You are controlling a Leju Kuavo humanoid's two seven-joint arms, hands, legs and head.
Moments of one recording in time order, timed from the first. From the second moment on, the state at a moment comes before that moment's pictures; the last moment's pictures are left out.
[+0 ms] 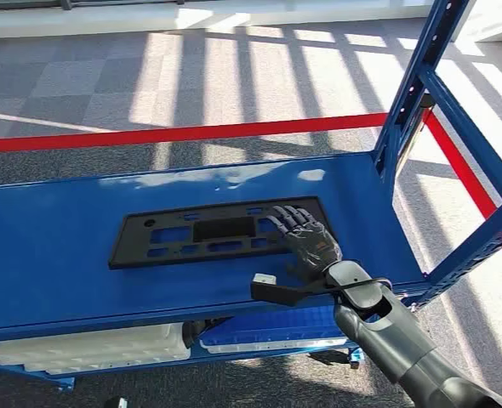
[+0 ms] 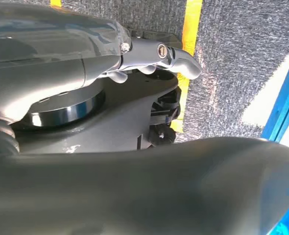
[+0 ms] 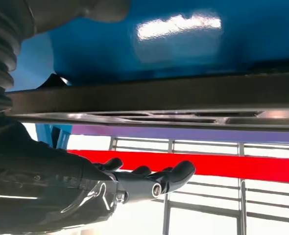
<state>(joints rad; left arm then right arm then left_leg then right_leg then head) -0.11 -0.22 1.30 -0.22 -0.98 -0.27 -0.31 -0.46 -0.25 0.64 -1.23 1.10 -0.09 -0.02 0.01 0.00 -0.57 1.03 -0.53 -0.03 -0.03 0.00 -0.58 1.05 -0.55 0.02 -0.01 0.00</state>
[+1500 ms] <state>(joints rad) -0.10 -0.21 1.26 -0.22 -1.02 -0.28 -0.46 -0.27 -0.20 0.30 -1.74 0.73 -0.09 -0.22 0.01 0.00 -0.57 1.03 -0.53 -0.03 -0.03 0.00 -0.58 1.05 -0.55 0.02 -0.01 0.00</state>
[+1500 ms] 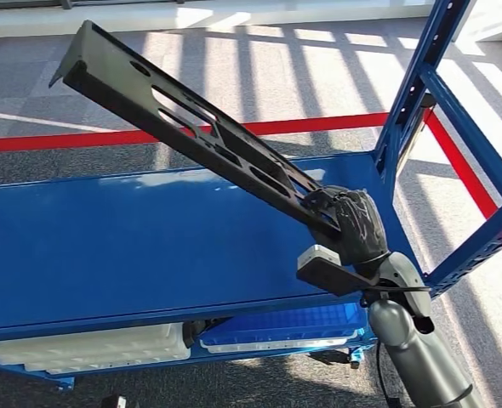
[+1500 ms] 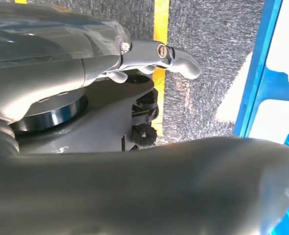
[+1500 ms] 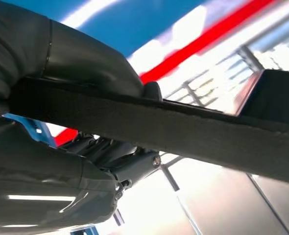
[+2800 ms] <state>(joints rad) -0.09 -0.16 1.33 -0.22 -0.91 -0.29 -0.40 -0.20 -0.08 0.18 -1.98 0.03 0.20 -0.39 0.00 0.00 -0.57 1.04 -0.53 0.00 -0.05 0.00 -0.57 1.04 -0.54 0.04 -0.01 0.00</state>
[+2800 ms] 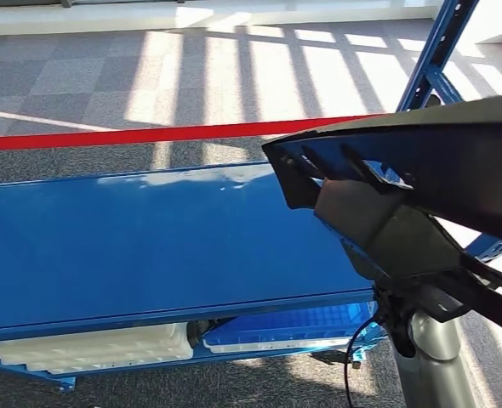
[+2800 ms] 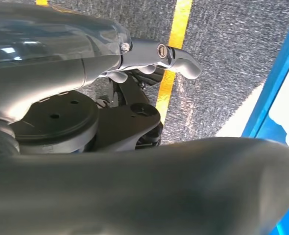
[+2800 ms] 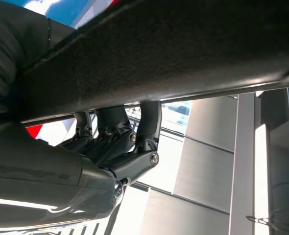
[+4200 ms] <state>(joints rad) -0.09 -0.16 1.34 -0.22 -0.95 -0.27 -0.39 -0.14 -0.09 0.20 -1.95 -0.02 0.21 -0.40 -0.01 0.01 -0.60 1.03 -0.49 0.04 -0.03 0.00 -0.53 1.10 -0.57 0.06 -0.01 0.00</state>
